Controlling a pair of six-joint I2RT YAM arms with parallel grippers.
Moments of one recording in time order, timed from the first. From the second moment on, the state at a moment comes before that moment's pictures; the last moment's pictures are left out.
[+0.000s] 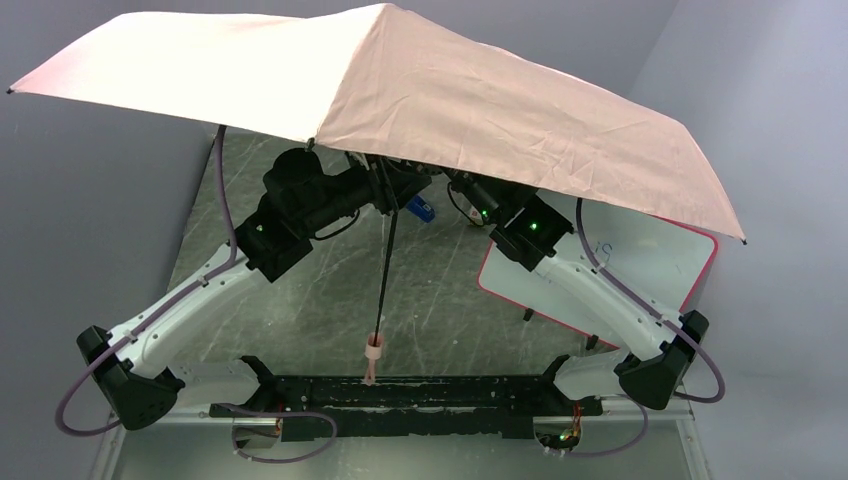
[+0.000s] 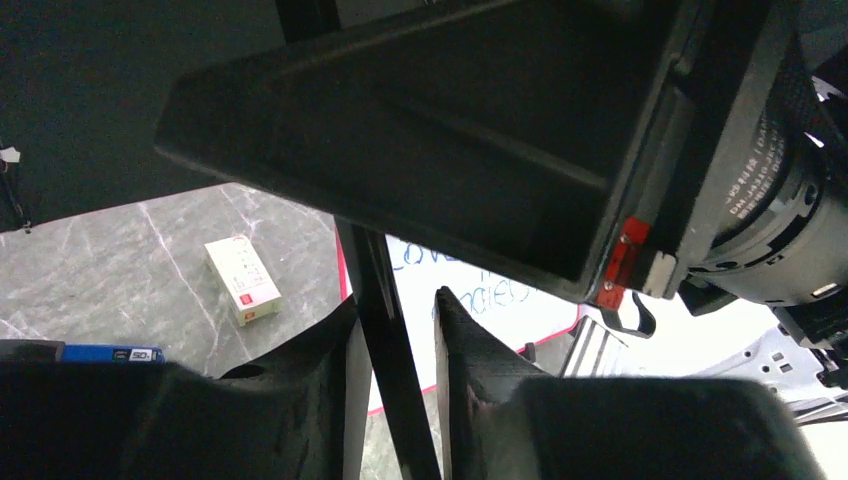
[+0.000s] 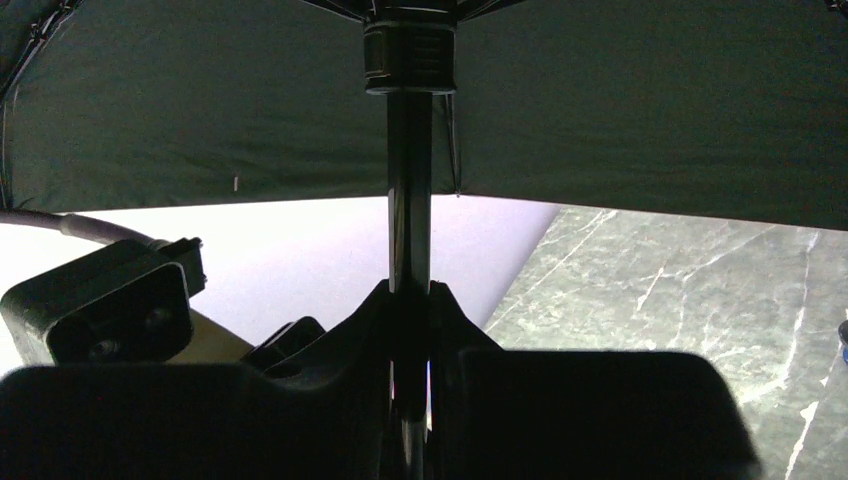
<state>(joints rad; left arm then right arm) -0.79 1.21 1.29 -0.01 0.19 -0.40 0.82 1.32 1.43 0.12 0.13 0.70</state>
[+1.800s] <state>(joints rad) -0.80 1.10 1.24 0.02 0.08 -0.54 0.82 1.05 1.11 0.08 0.23 0.57</state>
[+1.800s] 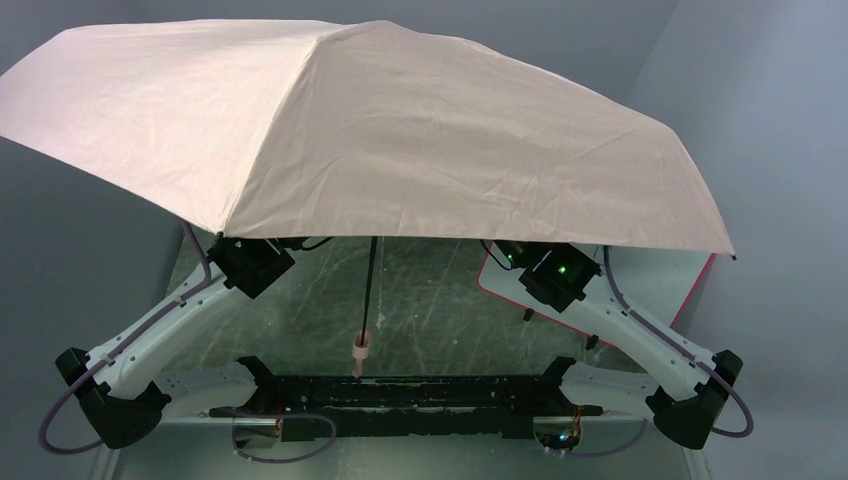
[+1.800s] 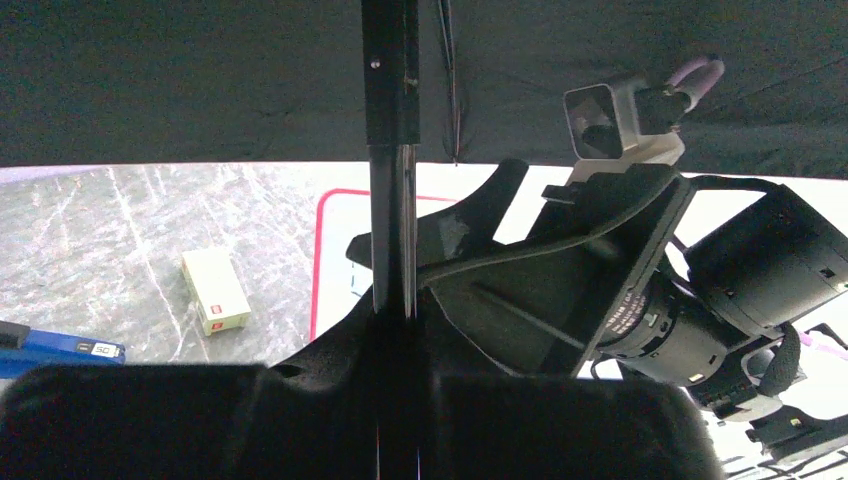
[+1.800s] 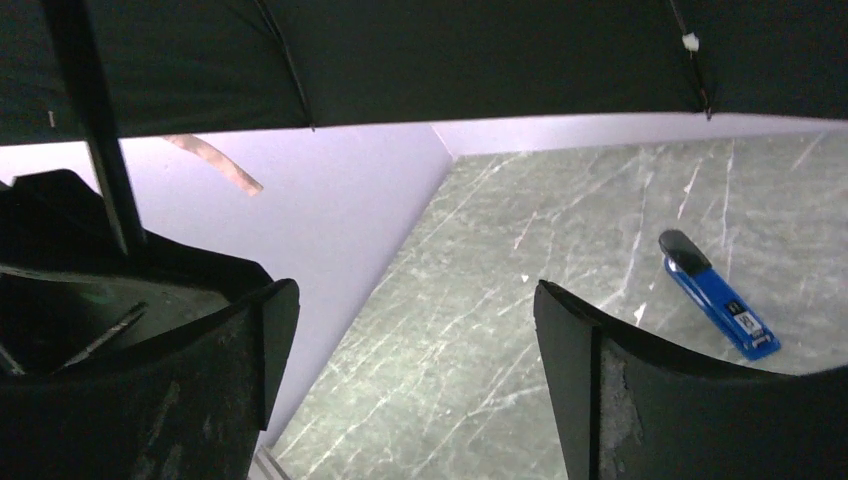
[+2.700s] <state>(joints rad) -0.80 1.09 1.19 0.11 0.18 -0.58 0.82 0.92 1.00 0.29 0.30 0.70</state>
